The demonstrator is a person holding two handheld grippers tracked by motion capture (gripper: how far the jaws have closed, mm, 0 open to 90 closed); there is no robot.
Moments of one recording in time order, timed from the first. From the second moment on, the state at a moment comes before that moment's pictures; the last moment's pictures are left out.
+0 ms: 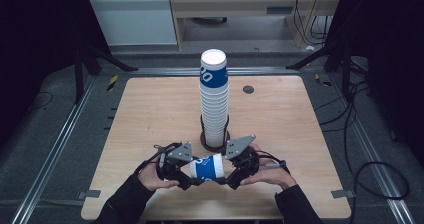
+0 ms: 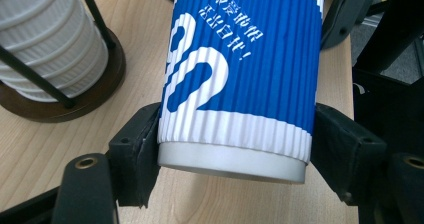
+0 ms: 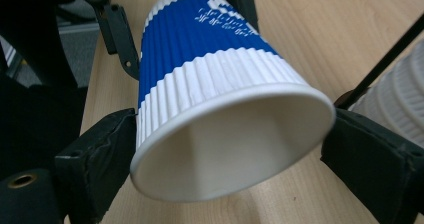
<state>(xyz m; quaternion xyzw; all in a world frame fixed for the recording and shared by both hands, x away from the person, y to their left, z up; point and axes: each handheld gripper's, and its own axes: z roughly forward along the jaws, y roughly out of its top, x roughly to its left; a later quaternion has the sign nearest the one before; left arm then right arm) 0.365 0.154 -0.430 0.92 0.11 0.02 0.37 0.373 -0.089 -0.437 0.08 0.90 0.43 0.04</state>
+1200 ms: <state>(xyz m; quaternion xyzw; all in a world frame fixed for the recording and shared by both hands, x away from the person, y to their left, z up) 0.362 0.157 -0.418 0.87 0.12 0.02 0.49 0.381 -0.109 -0.425 0.12 0.83 0.54 -0.01</state>
